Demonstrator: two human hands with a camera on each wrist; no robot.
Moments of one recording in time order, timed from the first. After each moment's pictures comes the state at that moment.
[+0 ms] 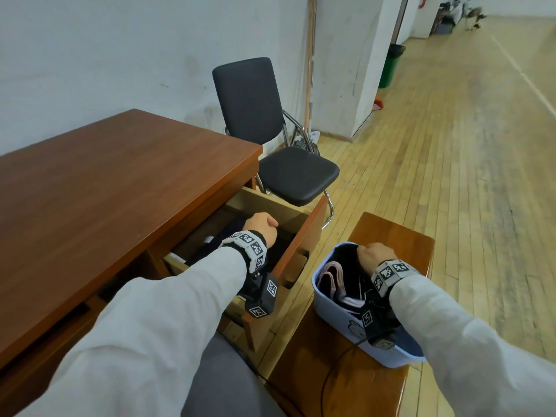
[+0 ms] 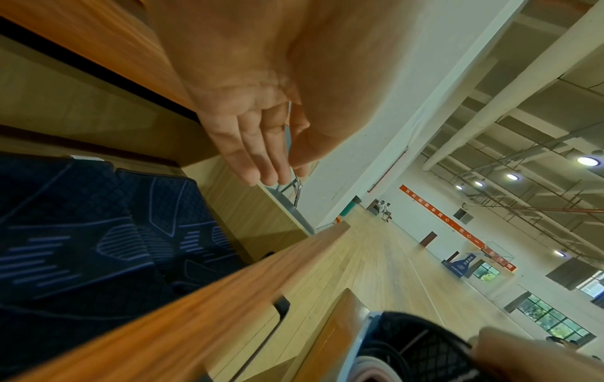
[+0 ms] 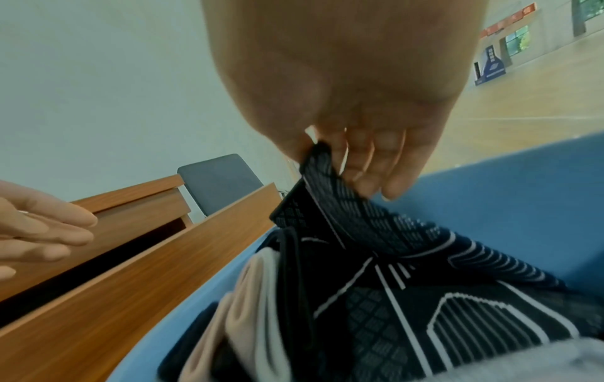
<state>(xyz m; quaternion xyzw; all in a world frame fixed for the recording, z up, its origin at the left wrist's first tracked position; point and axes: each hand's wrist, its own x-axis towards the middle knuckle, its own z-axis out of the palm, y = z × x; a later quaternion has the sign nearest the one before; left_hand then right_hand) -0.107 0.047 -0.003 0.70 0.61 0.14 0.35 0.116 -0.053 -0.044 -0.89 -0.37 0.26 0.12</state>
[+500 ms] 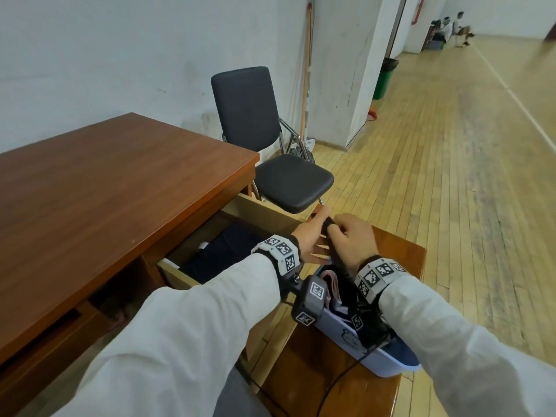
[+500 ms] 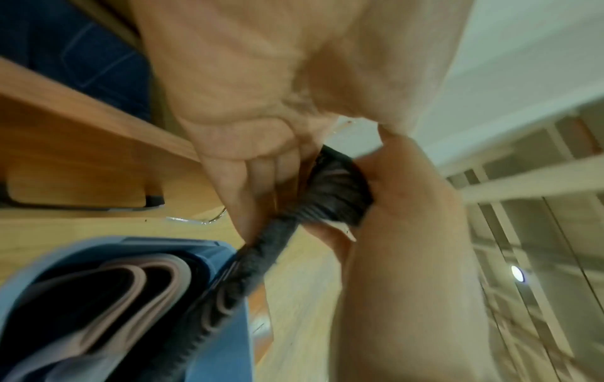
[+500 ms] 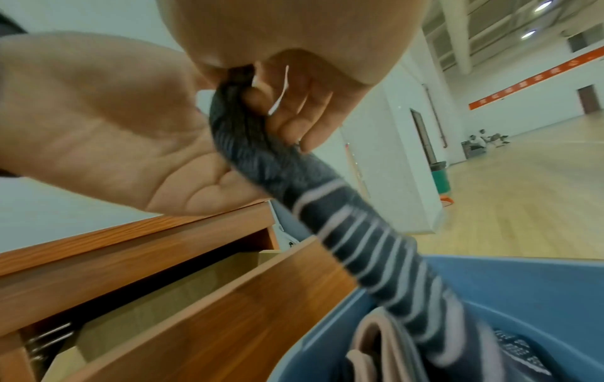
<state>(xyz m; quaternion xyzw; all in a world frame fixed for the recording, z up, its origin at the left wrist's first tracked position) -0.033 0.014 0.018 0.48 0.44 0.13 0.75 0.066 -0.048 0.012 -0.74 -0.57 0.07 0.34</state>
